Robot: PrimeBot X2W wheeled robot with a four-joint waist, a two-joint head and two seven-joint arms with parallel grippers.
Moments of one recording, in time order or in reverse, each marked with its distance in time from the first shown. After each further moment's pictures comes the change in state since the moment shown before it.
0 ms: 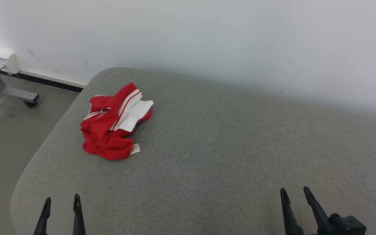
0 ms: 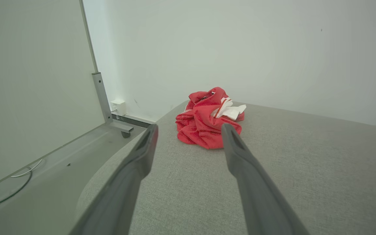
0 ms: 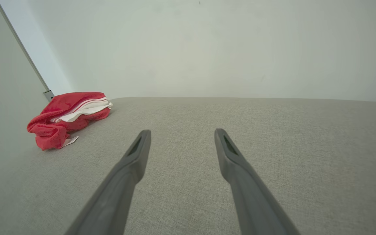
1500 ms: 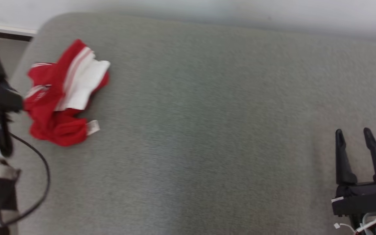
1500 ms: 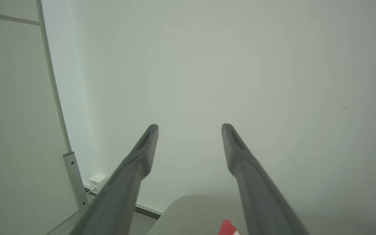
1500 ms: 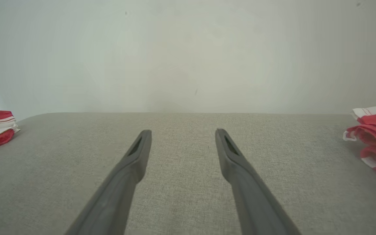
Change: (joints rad) left arm -0.815 0.178 0.088 0.249 -0.116 0.018 0.092; right arm -0.146 -0.149 -0.144 -0.163 0.016 0.000 0.026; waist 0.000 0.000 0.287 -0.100
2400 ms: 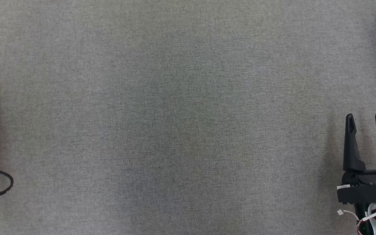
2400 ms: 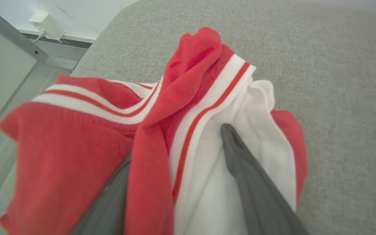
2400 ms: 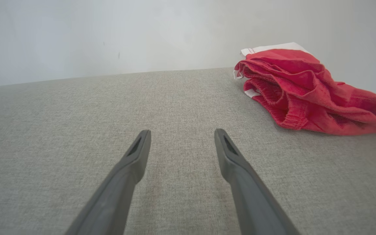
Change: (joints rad) left arm -0.152 0.182 0.000 0.480 -0.017 0.018 0.467; right arm -0.046 0.007 -0.036 -0.017 0.004 0.000 -0.019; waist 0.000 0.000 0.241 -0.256
